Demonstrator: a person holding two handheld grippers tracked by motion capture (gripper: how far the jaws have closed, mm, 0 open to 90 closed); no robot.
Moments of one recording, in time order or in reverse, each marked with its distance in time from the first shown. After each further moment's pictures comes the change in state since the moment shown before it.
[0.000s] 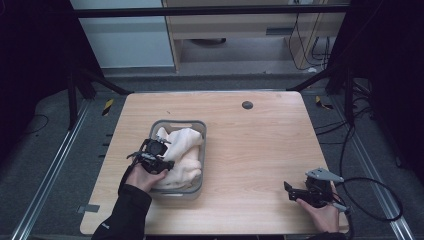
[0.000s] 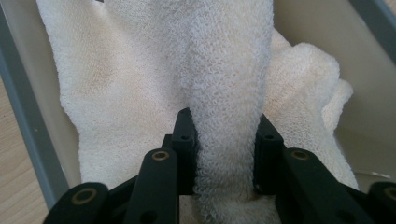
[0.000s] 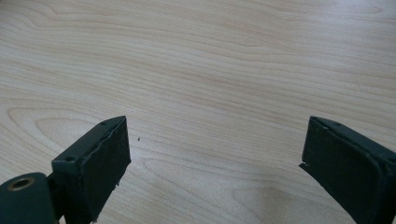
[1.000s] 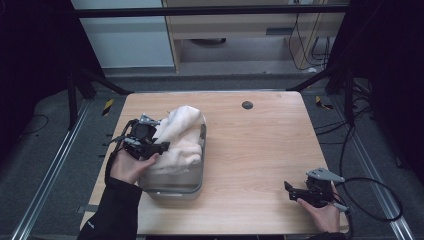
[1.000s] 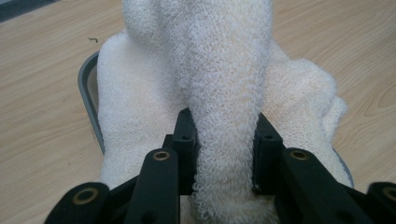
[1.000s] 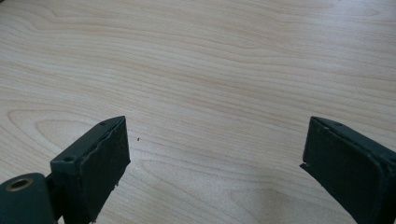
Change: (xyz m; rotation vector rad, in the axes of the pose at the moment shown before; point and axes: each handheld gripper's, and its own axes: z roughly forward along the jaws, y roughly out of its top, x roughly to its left) left arm 0.001 0.029 -0.081 -0.186 -0.012 0.023; right arm -0.001 0.000 -0.001 -0.007 0.000 0.001
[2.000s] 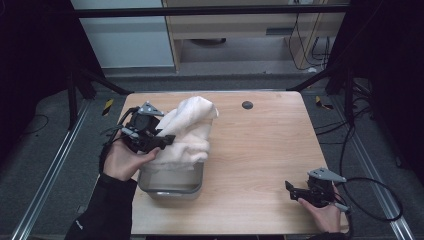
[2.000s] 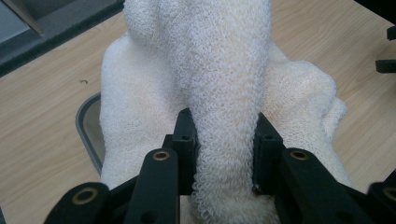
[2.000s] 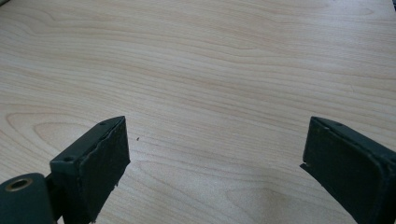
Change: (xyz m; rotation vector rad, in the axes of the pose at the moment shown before) left arm -0.026 0.035 -0.047 -0.031 -0.059 0.131; right arm -0.002 0.000 -0.001 -0.007 0.001 0.015
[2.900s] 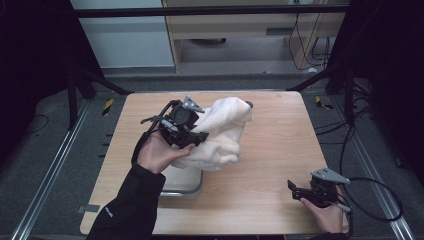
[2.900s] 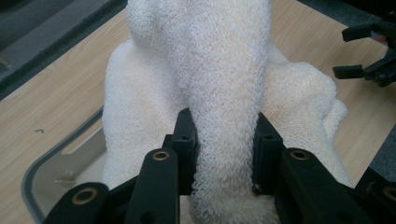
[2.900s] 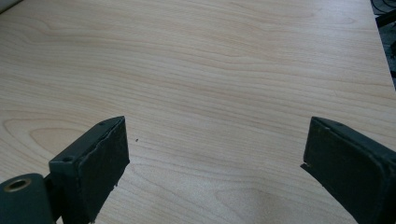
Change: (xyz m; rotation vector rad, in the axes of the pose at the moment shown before) left arm -0.053 0.052 0.030 0.012 -0.087 0.124; right arm -0.003 0.000 -0.006 -0.027 -0.019 0.004
